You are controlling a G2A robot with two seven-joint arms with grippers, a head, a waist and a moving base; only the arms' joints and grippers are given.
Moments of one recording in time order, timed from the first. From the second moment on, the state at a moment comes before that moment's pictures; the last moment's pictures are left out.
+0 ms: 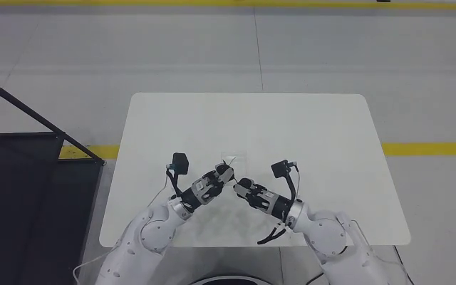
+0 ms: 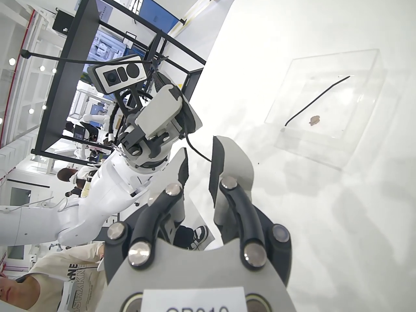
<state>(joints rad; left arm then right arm) 1.38 -1.25 -1.21 -1.61 0.57 -0.66 -0.09 -1.34 -1.17 1.14 -1.82 -0.31 -0.23 0.59</state>
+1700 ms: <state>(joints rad) 1.37 -1.24 -1.21 -1.60 0.55 -0.67 -0.10 -1.35 -1.16 1.15 -1.86 -0.33 -0.17 0.58</state>
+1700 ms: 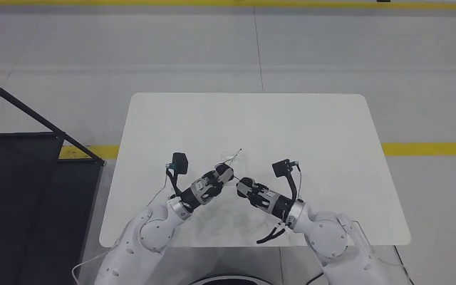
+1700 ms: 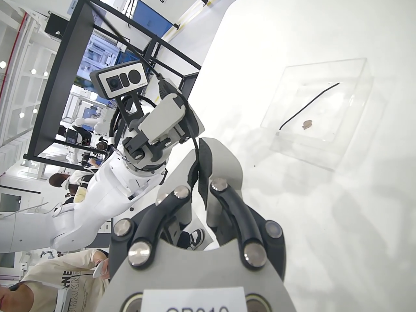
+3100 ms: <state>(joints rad) 1.38 -1.24 -1.21 -1.60 0.56 -0.69 -0.08 -1.32 -1.16 1.14 -1.84 -0.28 -0.15 0.63</state>
